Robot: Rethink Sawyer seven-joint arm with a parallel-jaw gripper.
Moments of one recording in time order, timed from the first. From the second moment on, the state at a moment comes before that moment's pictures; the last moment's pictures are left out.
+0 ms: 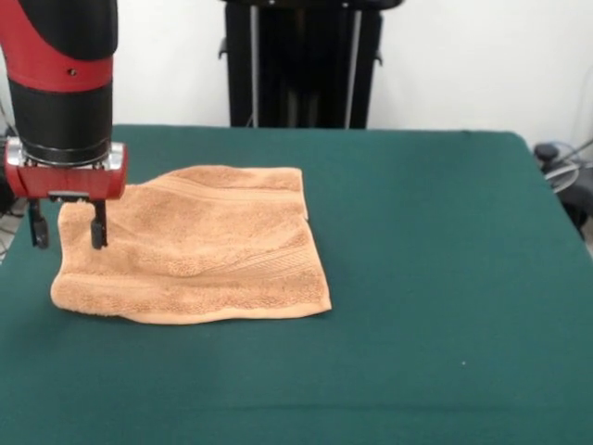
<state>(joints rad) -0.70 -0.52 0.25 1.38 -0.48 0.65 1.32</state>
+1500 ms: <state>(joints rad) -0.74 -0.46 0.27 1.37 -0.49 0.65 1.31</state>
